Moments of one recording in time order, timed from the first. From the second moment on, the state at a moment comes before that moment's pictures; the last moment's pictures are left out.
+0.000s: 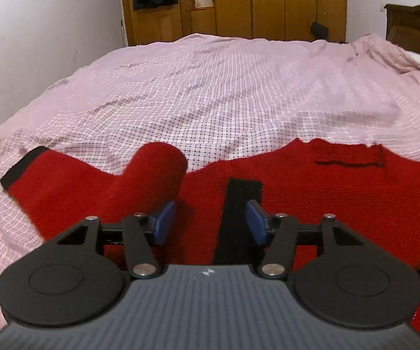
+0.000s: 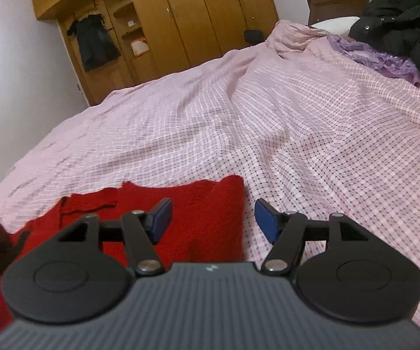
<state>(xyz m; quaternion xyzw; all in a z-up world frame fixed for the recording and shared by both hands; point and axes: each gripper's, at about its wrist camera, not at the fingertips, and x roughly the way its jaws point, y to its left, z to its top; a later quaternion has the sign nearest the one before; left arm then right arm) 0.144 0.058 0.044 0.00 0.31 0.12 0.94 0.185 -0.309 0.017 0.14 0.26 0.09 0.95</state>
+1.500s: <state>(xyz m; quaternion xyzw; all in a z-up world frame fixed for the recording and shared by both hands) 0.016 0.216 0.056 -0.17 0.32 0.23 0.90 0.046 -0.210 0.008 0.14 0.34 0.12 0.92</state>
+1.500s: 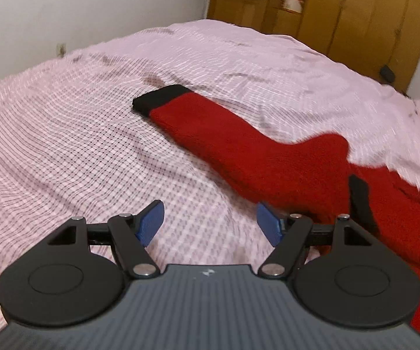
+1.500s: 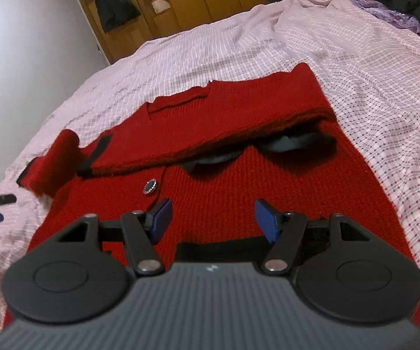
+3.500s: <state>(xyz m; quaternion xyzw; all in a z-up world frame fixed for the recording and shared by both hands) 0.092 0.140 0.120 -0.14 0.17 0.07 0.97 0.050 -0.211 0.002 0.15 0.34 0.13 0.92</state>
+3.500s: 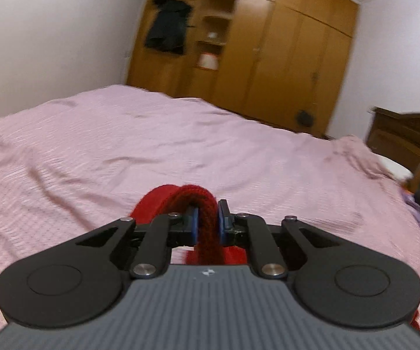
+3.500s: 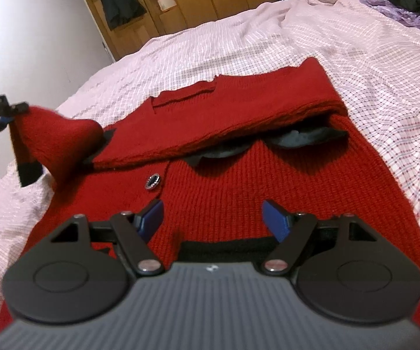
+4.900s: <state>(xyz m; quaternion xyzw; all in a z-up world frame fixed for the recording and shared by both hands) -0.006 0.127 0.056 -0.12 0.37 0.12 0.92 0.066 -0.091 0.077 -0.06 0.31 0.26 0.91</state>
